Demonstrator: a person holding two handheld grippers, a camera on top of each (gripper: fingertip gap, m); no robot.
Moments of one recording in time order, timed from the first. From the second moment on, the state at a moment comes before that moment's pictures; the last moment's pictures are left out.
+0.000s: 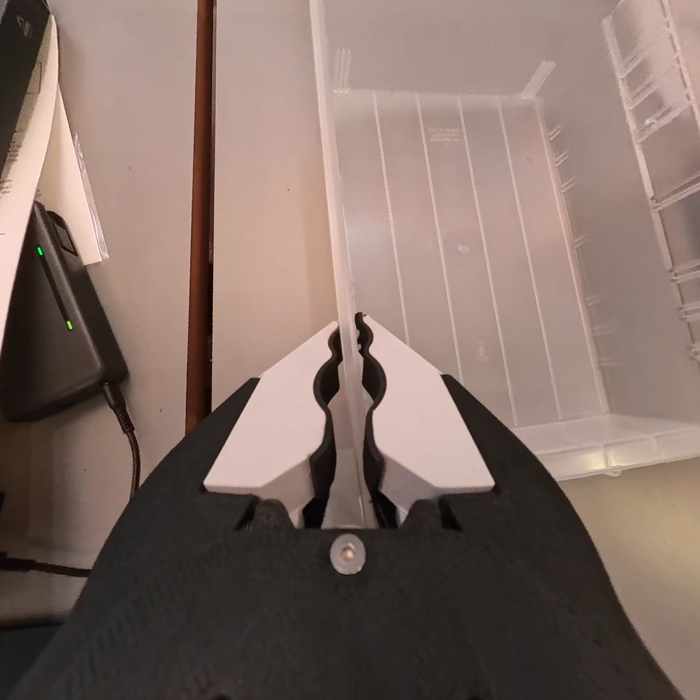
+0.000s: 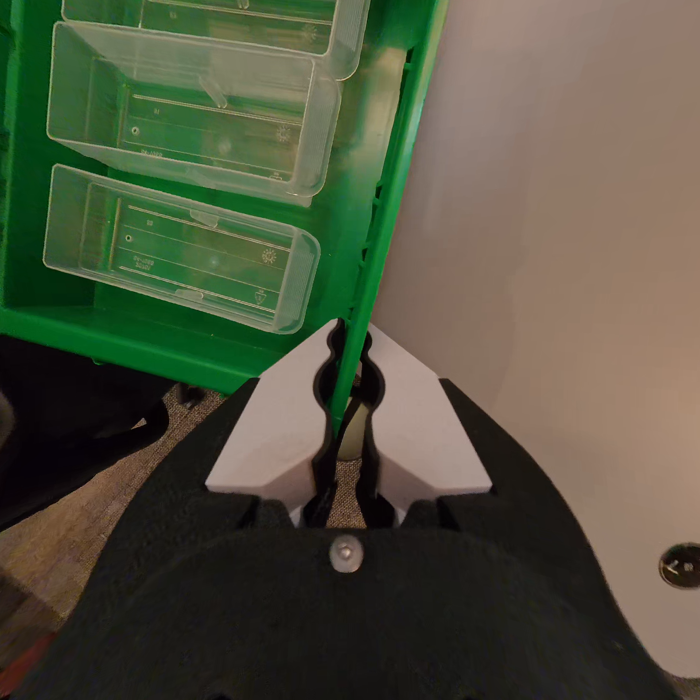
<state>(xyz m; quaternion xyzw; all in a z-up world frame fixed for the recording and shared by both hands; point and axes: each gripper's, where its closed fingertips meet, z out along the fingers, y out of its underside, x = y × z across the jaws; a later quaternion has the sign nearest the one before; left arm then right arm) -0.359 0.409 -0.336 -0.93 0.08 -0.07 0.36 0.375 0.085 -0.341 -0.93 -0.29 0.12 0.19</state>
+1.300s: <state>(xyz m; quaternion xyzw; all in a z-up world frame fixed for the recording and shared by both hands) -0.394 0.400 -0.298 -0.90 0.05 -0.09 0.41 0.166 0.188 -0.351 -0.87 -0.41 0.21 0.18</state>
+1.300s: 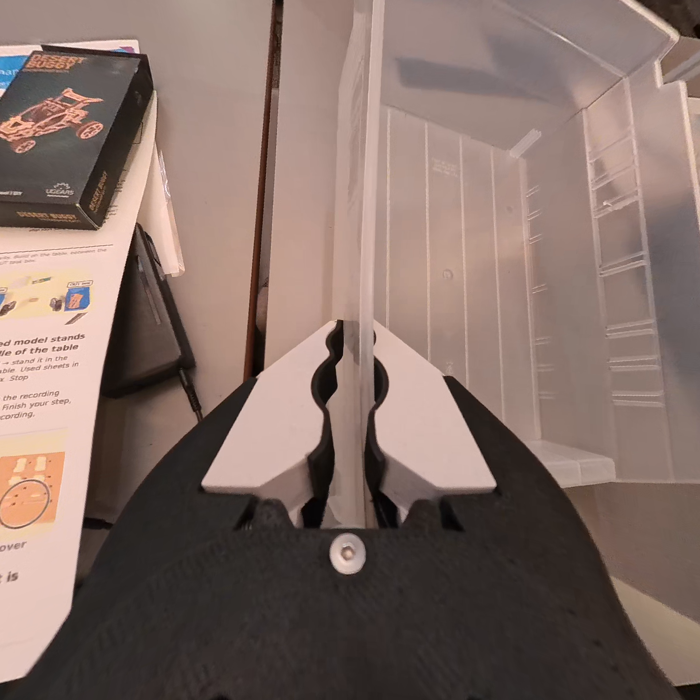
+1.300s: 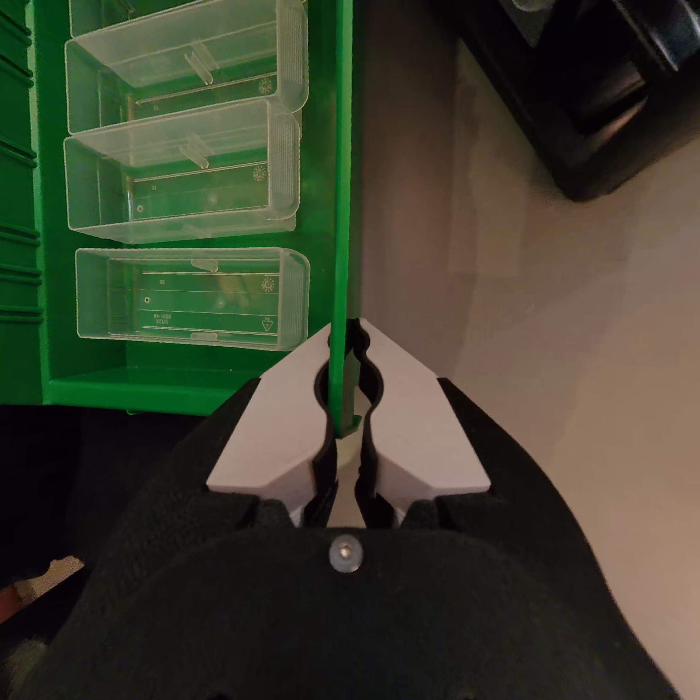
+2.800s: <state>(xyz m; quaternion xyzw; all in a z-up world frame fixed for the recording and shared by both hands) -0.429 0.399 -0.295 -0.89 -0.01 -0.11 0.44 0.059 0.233 -0.333 -0.83 -0.45 0.19 0.28</state>
